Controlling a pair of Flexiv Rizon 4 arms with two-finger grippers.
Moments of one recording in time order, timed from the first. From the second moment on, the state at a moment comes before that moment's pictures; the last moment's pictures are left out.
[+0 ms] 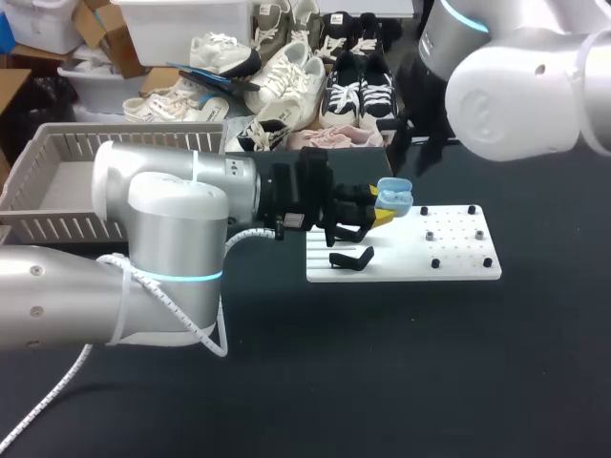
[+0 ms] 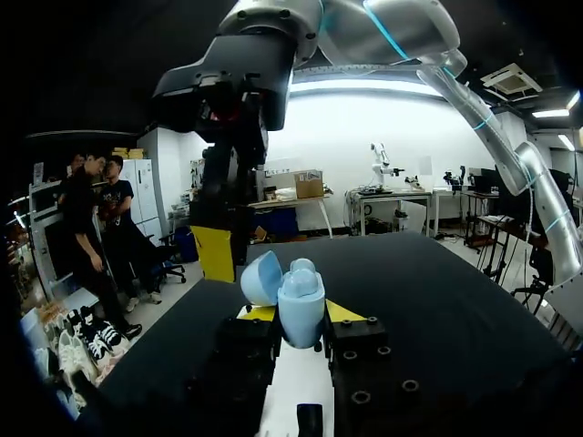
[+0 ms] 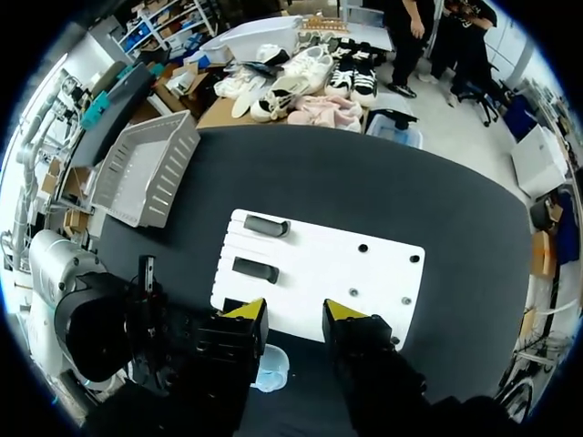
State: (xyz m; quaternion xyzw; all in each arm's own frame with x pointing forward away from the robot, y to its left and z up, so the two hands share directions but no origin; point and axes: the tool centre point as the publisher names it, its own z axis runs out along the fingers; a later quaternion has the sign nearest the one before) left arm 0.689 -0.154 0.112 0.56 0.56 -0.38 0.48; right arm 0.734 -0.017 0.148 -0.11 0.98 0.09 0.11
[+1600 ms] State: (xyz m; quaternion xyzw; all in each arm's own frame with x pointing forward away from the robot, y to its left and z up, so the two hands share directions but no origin) left arm 0.769 0.004 0.133 0.52 0.62 -0.25 0.53; right arm 0.650 -0.082 0.167 0.11 0.98 0.11 0.11
